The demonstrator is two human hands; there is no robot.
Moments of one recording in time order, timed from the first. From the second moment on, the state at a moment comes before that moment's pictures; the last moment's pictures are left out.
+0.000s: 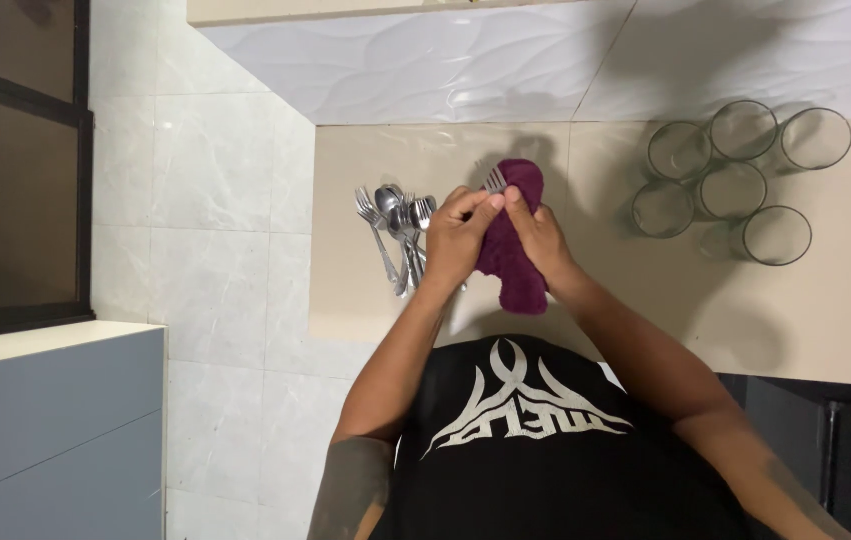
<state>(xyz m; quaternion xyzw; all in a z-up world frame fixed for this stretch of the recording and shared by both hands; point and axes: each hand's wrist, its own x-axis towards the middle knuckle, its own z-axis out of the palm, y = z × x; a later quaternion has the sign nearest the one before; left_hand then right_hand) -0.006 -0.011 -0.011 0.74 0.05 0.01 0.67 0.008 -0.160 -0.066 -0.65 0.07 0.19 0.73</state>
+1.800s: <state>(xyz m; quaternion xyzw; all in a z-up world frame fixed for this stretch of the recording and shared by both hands) -0.039 -0.017 0.010 0.75 0.12 -0.08 0.65 0.002 -0.154 -0.042 -0.27 0.02 0.23 0.93</state>
